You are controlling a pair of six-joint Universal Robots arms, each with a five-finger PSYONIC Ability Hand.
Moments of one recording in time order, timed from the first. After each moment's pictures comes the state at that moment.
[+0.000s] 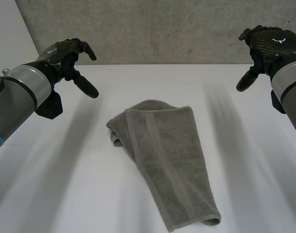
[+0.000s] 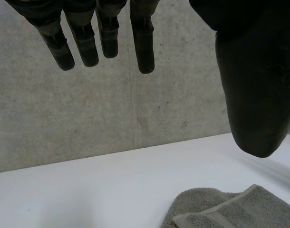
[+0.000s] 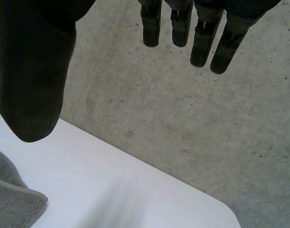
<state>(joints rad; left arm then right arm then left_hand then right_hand) 4.37 -1.83 -1.24 2.96 -1.47 2.93 1.91 -1.36 1.31 0.05 1.65 3.00 0.28 0.27 0.27 0.27 0.07 0.22 0.25 0.25 0.26 0.06</state>
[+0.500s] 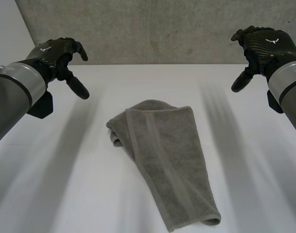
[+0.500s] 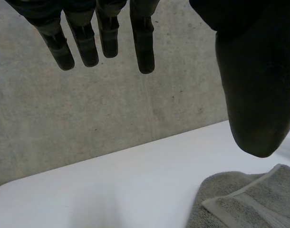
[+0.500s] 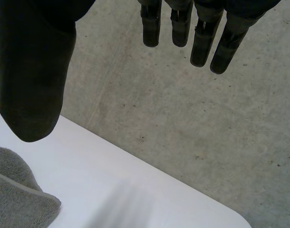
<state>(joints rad) 4.37 -1.82 -1.23 2.92 -1.53 3.05 1.91 -1.36 1.31 0.06 1.58 3.00 0.28 0.26 0.27 0.27 0.07 0.22 0.25 0.24 0.26 0.06</state>
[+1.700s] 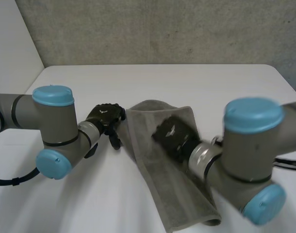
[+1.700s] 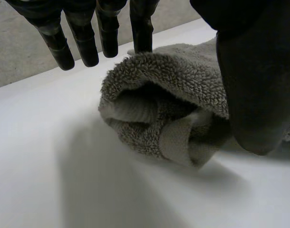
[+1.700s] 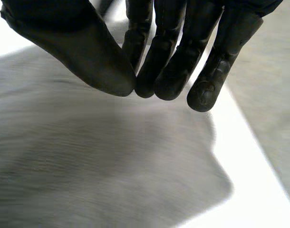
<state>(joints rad) 4.27 -2.31 -1.24 3.16 -1.45 3.24 2.19 -1.11 1.48 -0.02 1.37 2.45 0.28 0.26 0.27 0.27 0.07 1.33 1.34 1.33 1.34 1.17</state>
